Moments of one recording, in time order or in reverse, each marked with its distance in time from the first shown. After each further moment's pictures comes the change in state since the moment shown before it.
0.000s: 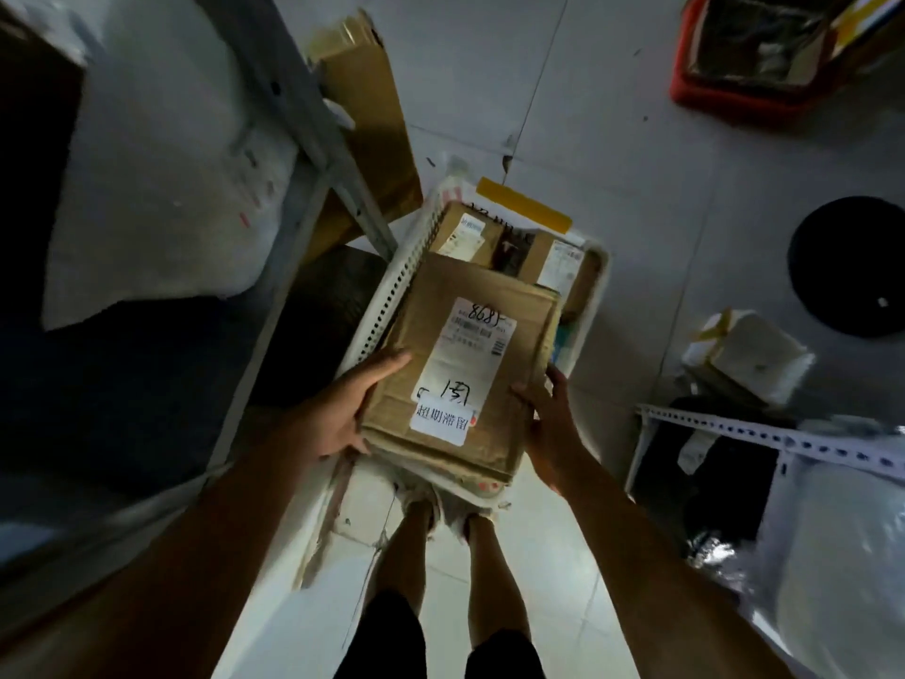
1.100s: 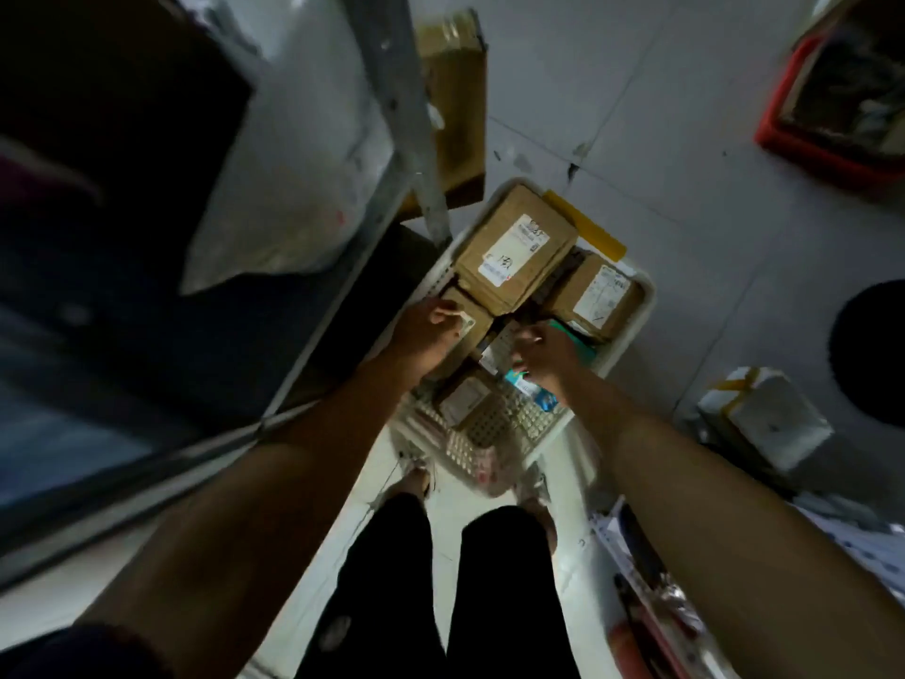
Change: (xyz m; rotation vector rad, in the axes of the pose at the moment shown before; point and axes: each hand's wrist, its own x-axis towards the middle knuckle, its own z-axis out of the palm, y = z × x) left_hand 0.027 0.064 0.024 0.188 0.443 0.273; right_hand 0.070 -0.086 0.080 -1.021 -0.023 0.041
